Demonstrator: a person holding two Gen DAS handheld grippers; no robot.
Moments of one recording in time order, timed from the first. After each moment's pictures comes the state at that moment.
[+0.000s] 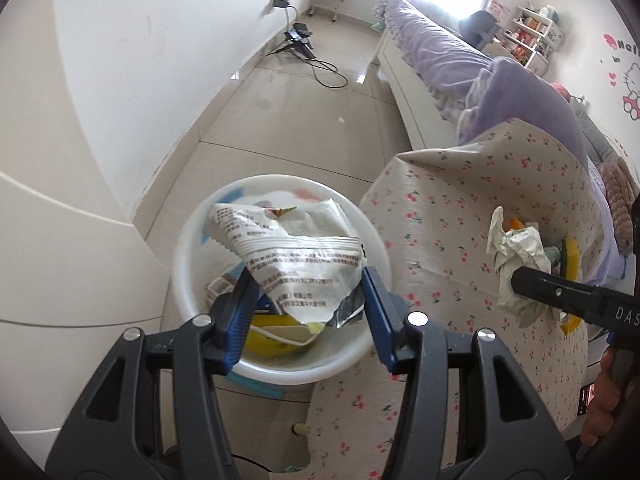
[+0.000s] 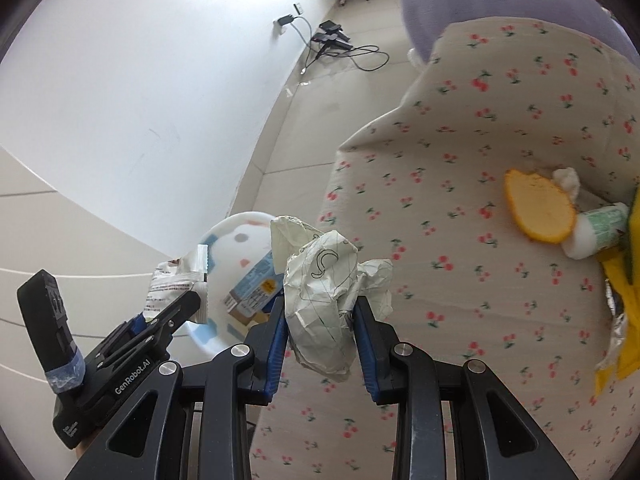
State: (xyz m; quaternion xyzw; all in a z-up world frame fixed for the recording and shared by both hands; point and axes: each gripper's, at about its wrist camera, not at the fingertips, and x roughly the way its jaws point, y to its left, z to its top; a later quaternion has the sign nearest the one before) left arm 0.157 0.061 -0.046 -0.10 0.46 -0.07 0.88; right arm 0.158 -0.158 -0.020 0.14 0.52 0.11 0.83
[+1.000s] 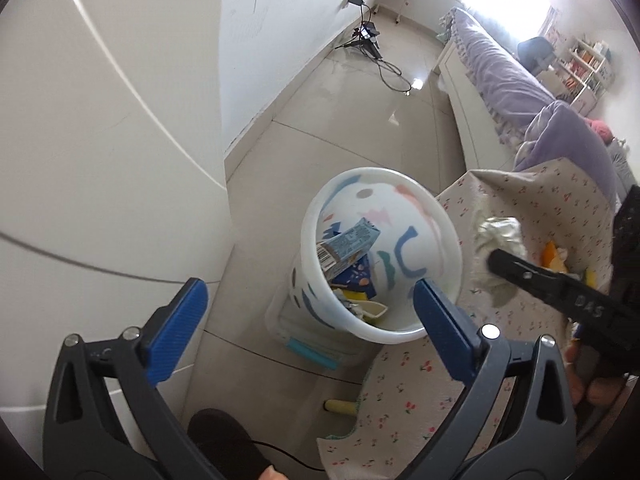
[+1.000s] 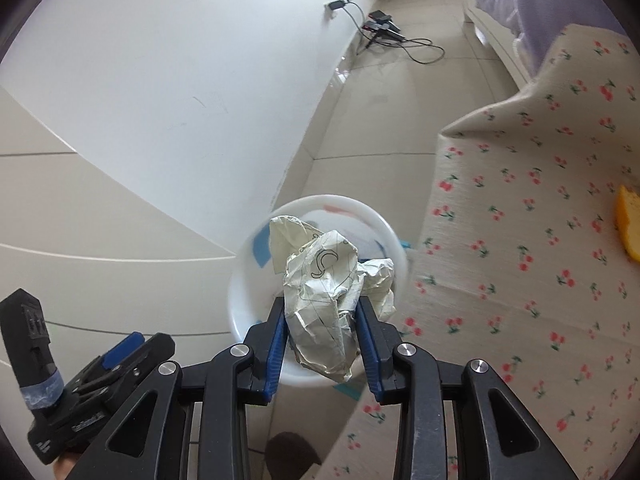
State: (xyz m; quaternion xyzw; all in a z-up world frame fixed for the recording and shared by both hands) left arm 0.124 0.138 -0.038 -0.15 0.49 0.02 0.86; right arm 0.192 -0.084 -0.056 0.14 0.52 0.18 0.83
